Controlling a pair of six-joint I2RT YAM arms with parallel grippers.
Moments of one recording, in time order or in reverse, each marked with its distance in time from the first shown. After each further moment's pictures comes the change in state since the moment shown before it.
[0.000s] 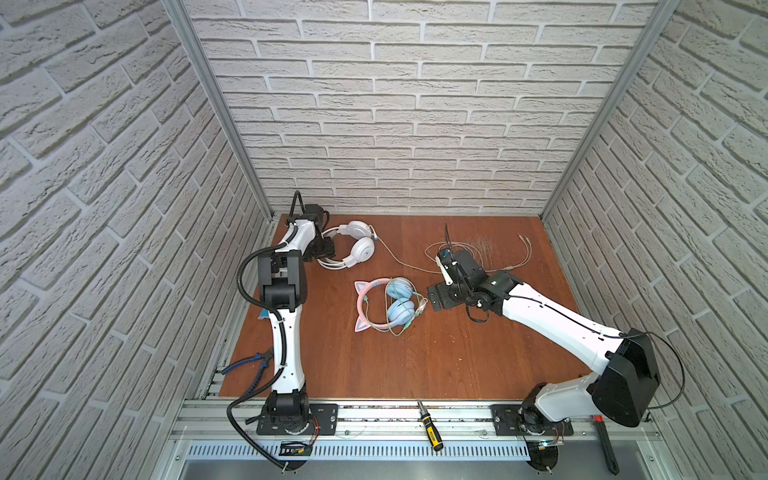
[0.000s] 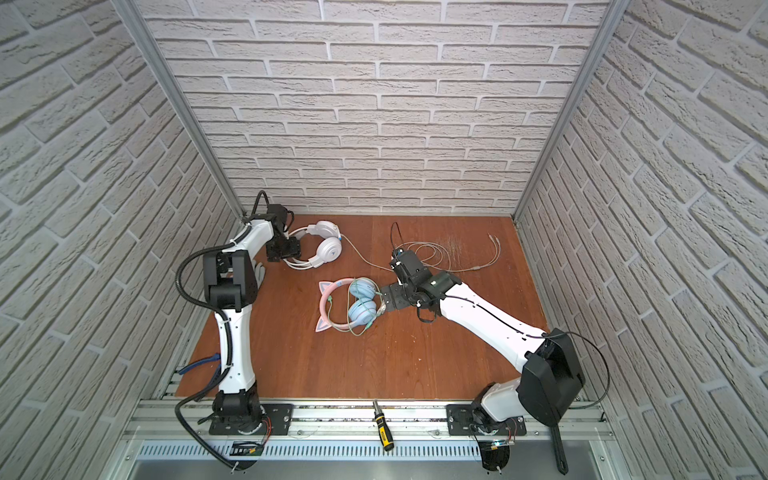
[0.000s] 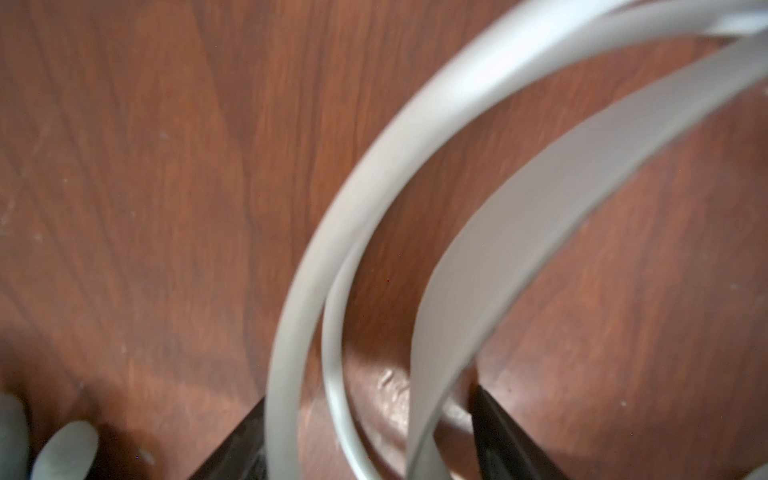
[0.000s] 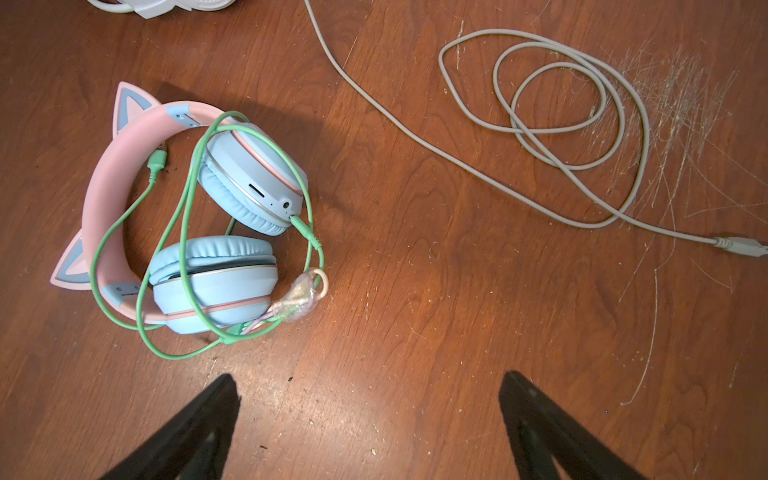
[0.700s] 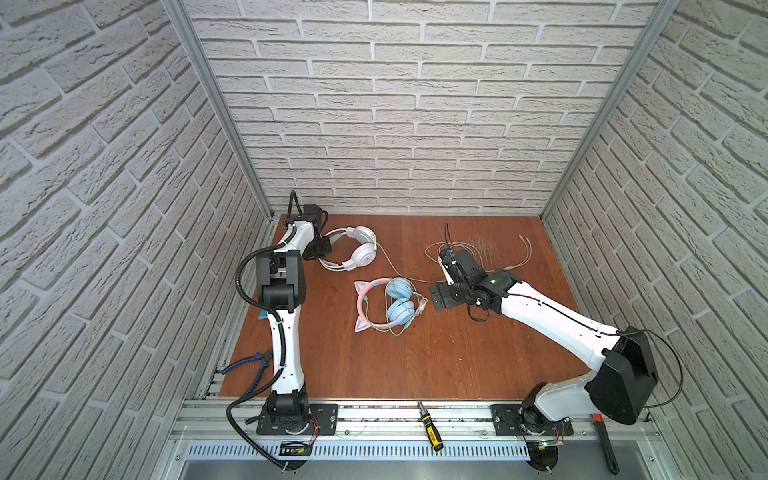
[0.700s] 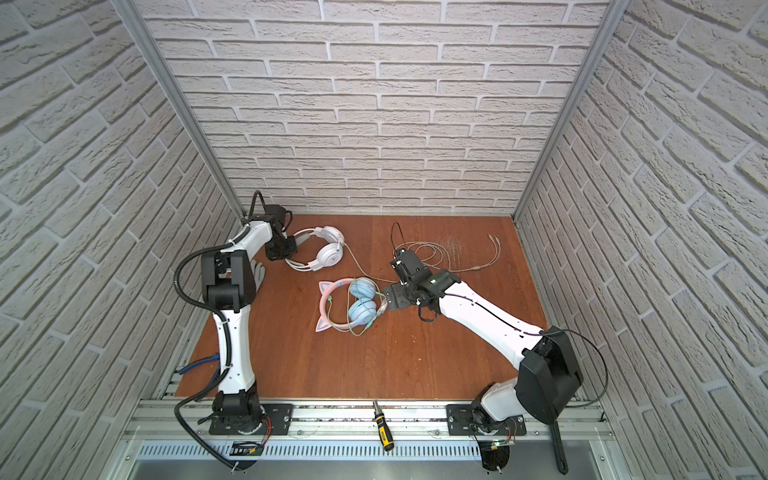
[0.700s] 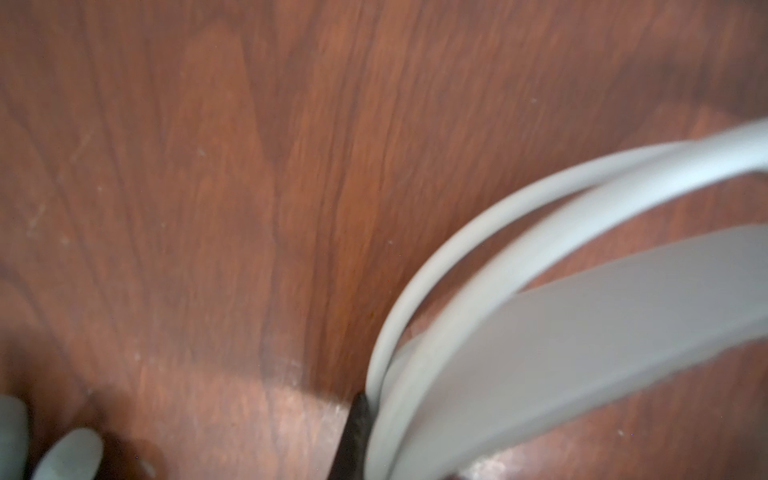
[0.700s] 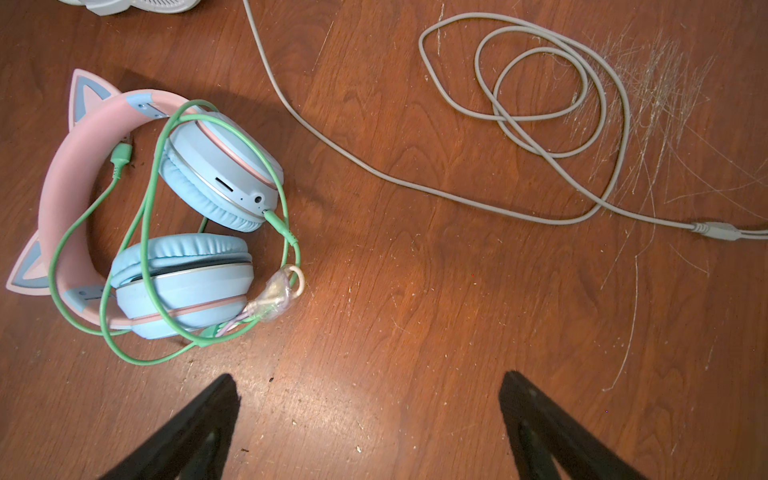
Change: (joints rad) left arm -0.002 -0.027 -0.059 0.068 -0.002 -0.069; right arm -0.023 0.011 0.000 -0.019 0.019 0.000
